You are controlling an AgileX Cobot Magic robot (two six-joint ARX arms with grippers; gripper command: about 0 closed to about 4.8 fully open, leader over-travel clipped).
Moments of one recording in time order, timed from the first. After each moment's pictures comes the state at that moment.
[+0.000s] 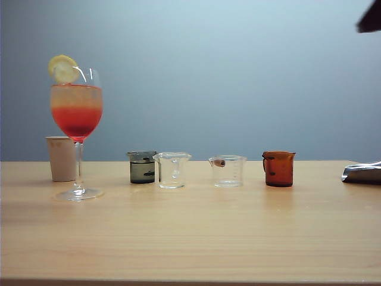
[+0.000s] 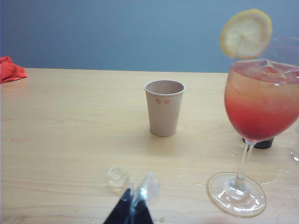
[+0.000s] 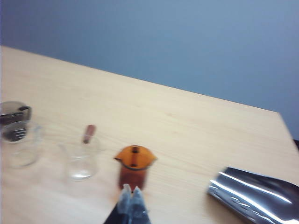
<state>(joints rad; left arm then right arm) -0.01 0.00 0.01 0.02 -0.02 0.03 0.51 0.56 0.36 0.17 0.31 -0.13</state>
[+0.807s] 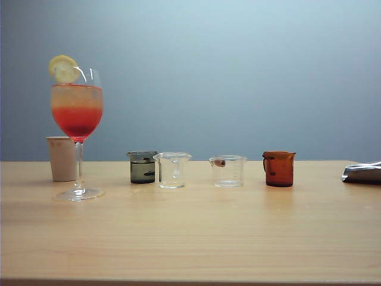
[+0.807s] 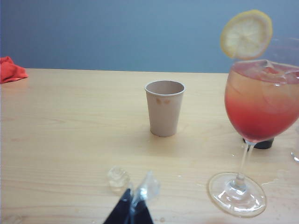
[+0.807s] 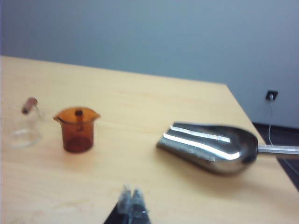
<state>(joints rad) -0.01 0.00 0.01 0.02 -0.02 0.03 0.16 0.00 0.02 0.00 0.11 -0.11</state>
